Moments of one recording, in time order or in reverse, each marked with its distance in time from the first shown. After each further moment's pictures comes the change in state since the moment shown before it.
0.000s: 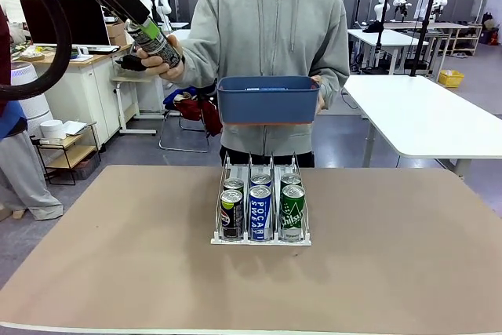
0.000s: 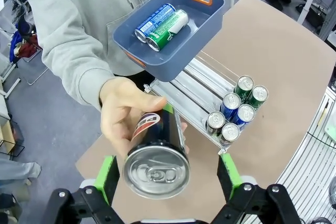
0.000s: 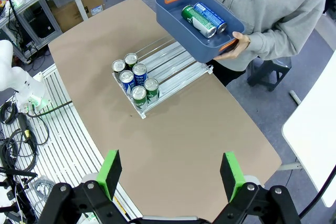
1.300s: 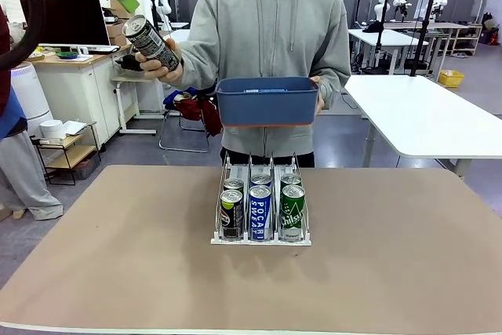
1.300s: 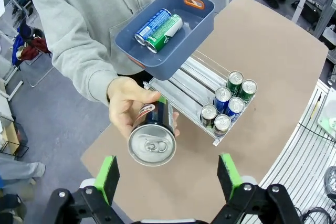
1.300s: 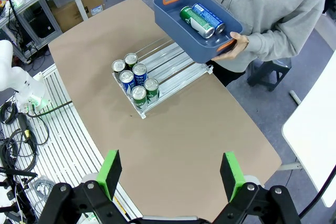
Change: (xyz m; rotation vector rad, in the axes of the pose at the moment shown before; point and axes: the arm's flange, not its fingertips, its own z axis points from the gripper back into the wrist) left arm 0.004 -0.011 0.059 -0.001 0.004 -0.023; right arm 0.000 0.000 0.000 0.000 0.000 0.000
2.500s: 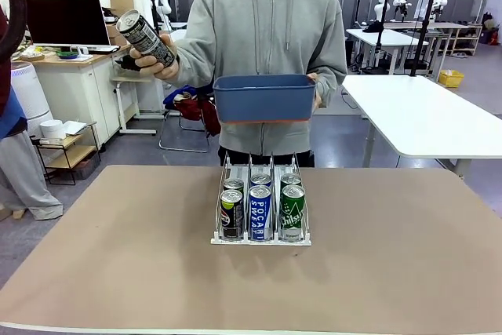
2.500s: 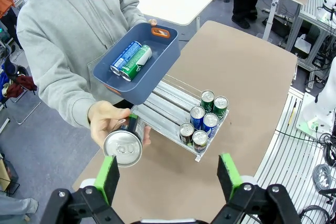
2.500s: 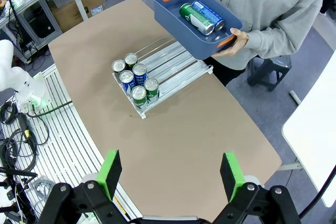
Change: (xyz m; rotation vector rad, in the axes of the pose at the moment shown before) left arm -0.018 -0.007 0.049 -0.110 -0.172 -0.068; right arm 0.000 0.000 0.000 0.000 0.000 0.000
